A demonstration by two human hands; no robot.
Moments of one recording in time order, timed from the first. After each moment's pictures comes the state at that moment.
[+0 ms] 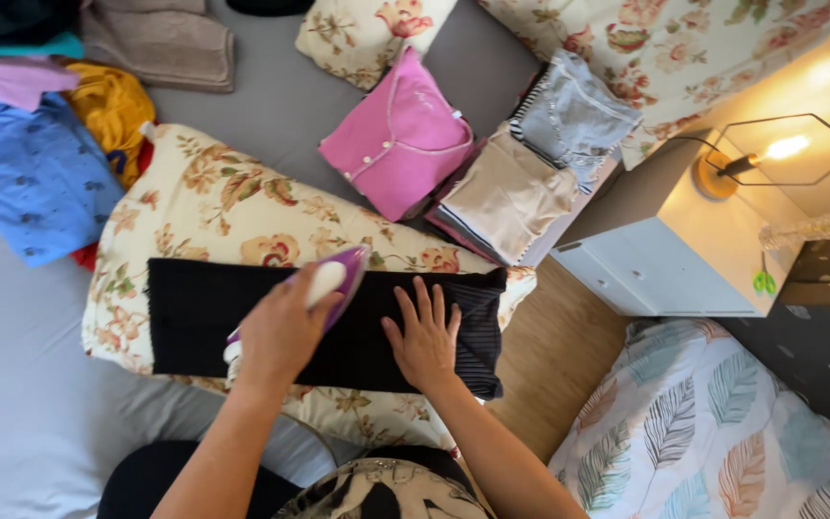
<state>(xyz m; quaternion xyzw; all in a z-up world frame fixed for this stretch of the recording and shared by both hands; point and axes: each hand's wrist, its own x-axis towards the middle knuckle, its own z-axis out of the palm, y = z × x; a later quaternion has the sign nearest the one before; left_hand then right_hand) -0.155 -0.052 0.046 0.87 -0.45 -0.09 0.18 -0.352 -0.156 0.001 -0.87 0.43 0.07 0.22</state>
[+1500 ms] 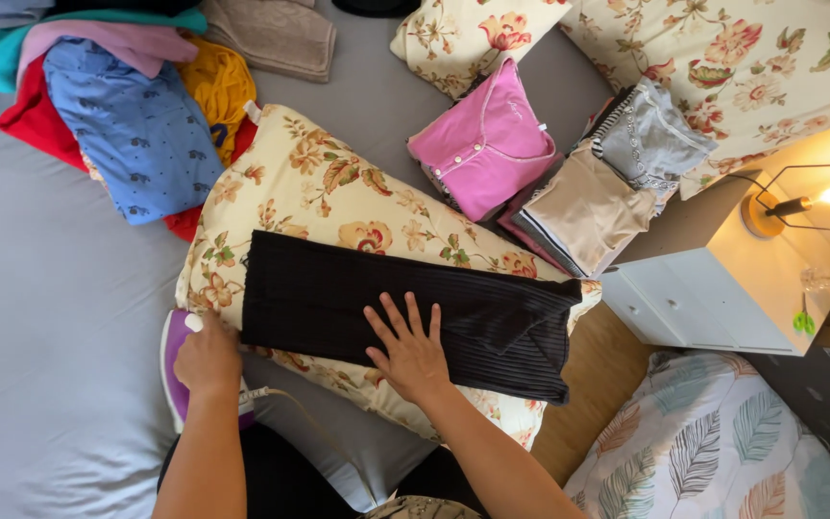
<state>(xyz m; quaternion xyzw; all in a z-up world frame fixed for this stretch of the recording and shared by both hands) -0.007 0.162 -0.152 0.97 -0.14 -0.21 0.01 -0.266 -0.052 -0.060 -0.96 0.23 0.11 0.13</state>
